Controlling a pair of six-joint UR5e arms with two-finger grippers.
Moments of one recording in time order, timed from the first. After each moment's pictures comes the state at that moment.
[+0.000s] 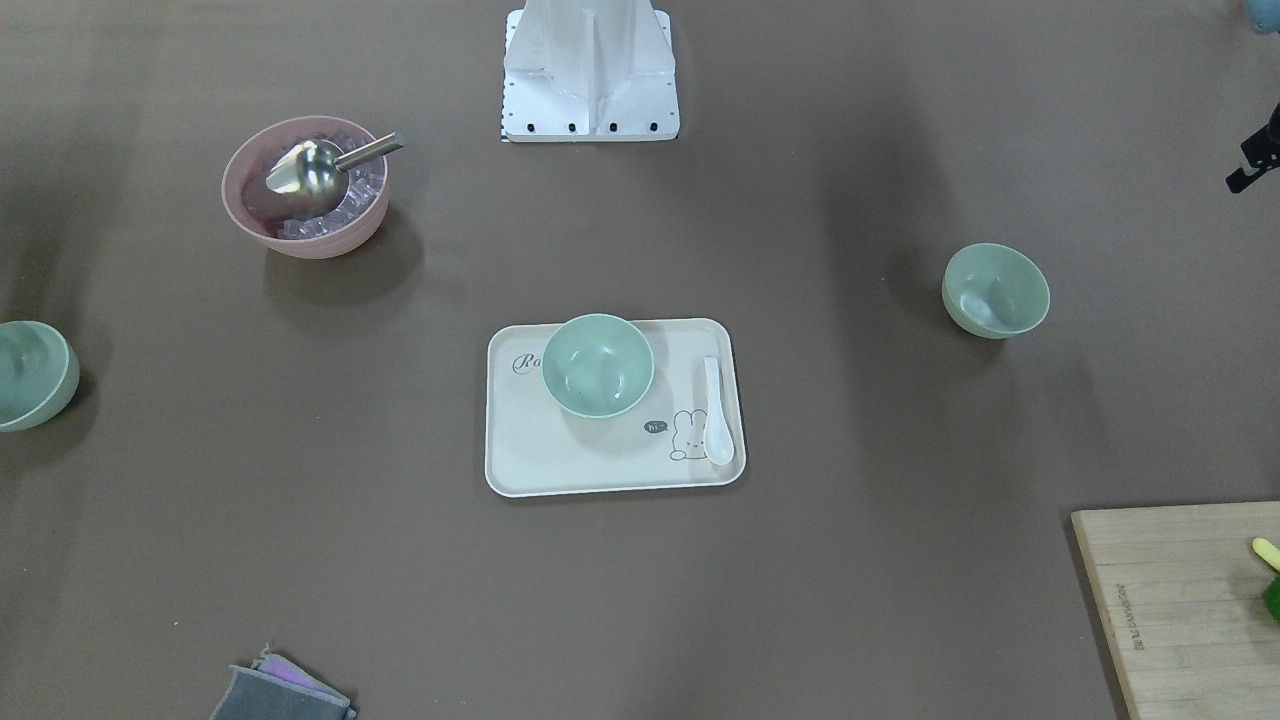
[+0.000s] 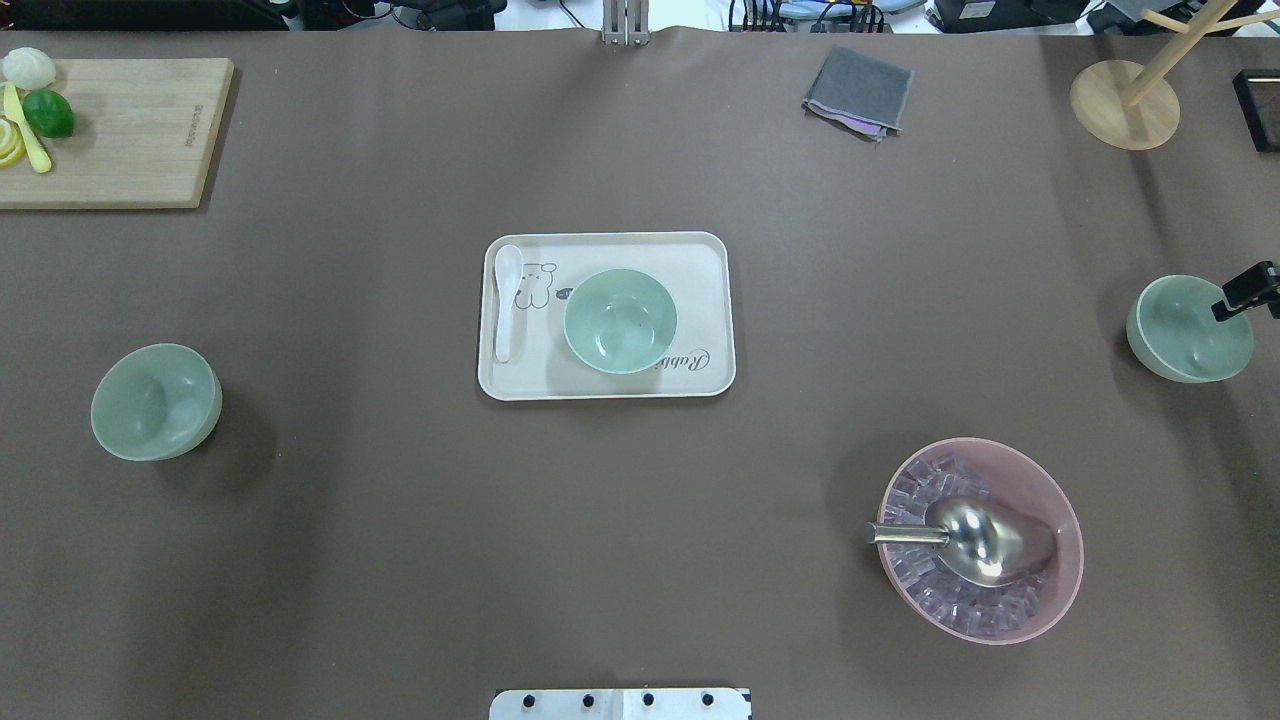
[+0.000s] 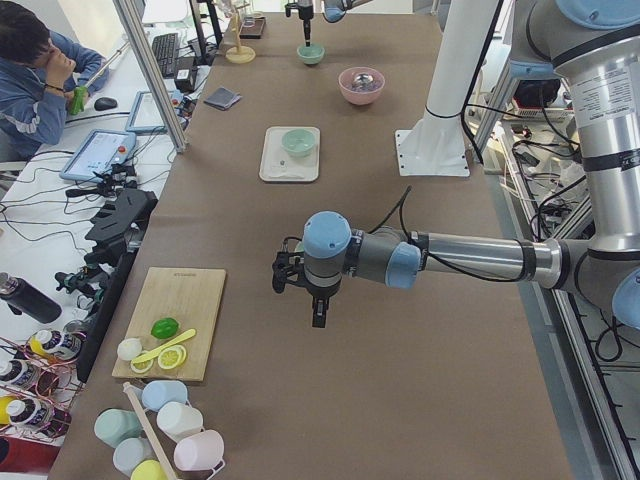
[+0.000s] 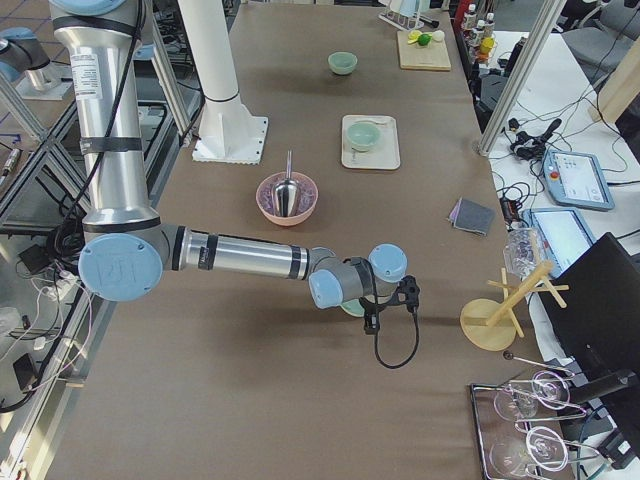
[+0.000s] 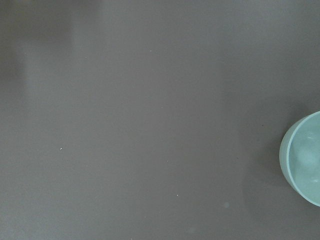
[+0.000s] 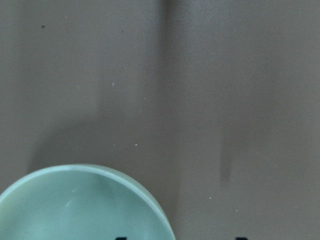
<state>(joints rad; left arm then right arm) -1.46 -1.29 -1.90 -1.73 -2.42 -0.18 1.28 -1.50 1.35 -1.16 2.36 0.31</state>
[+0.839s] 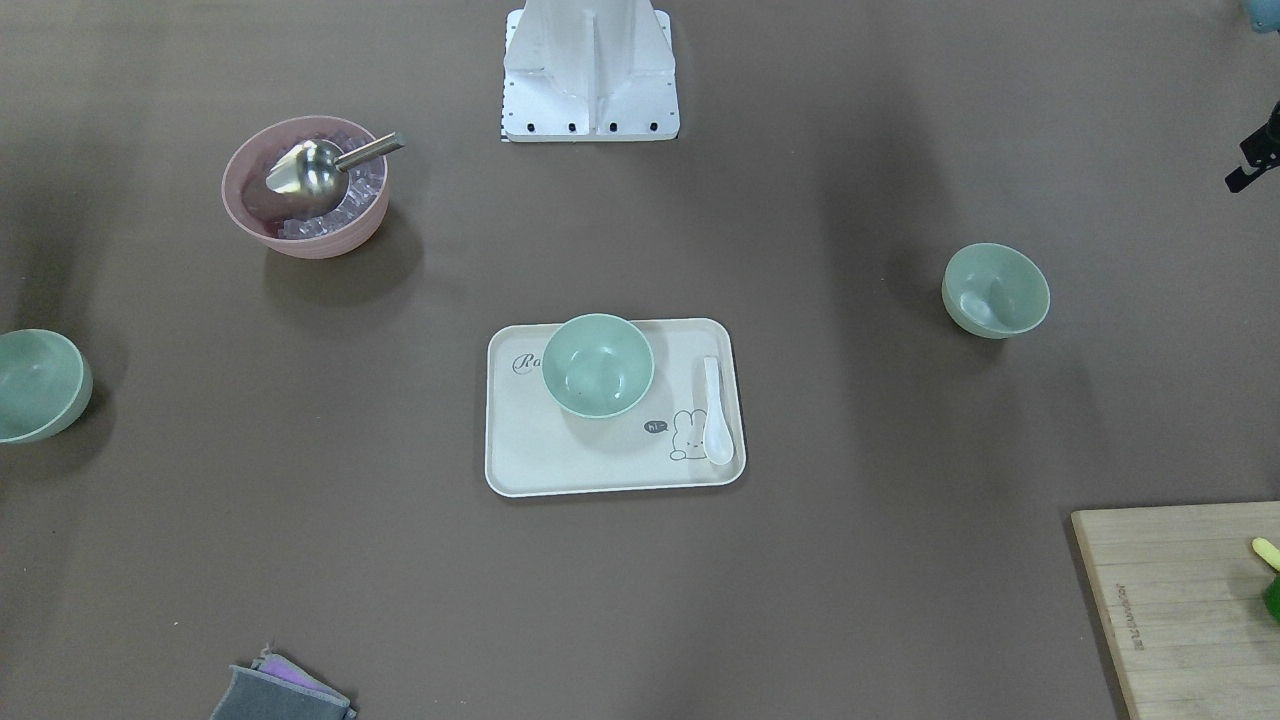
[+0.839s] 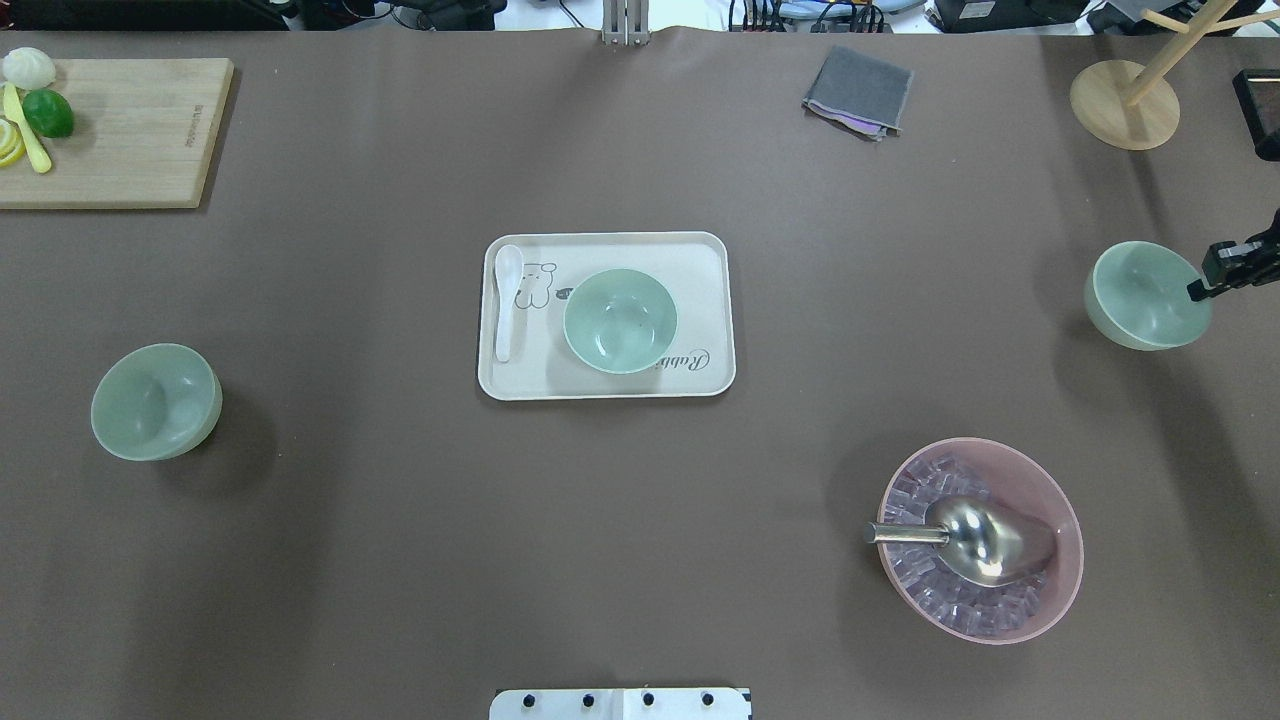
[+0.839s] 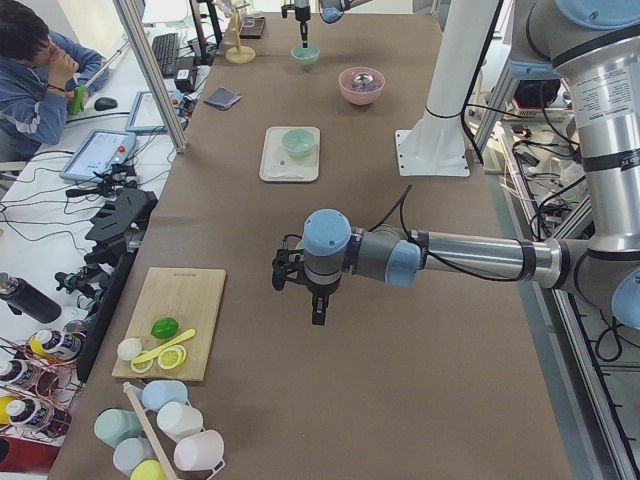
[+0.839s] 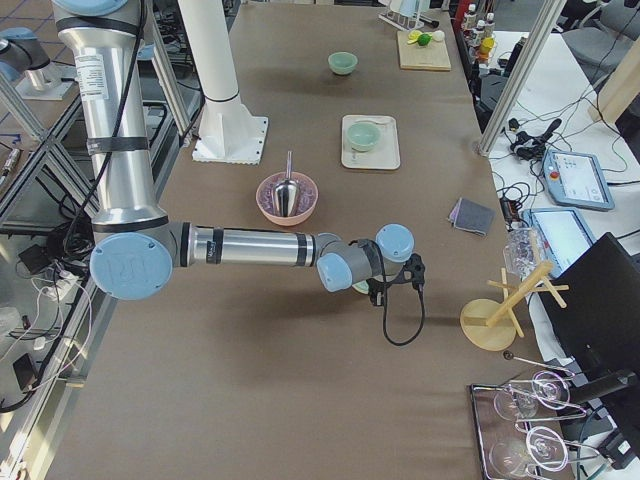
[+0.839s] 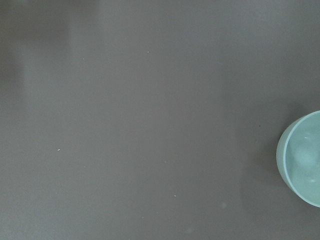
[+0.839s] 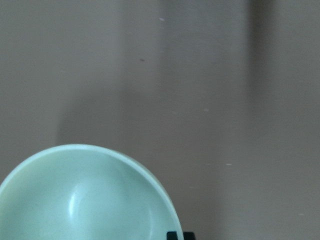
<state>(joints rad) -1.46 -1.29 -1.91 -1.73 -2.44 -0.18 1.25 -1.47 1.46 -1.17 2.45 0.46</state>
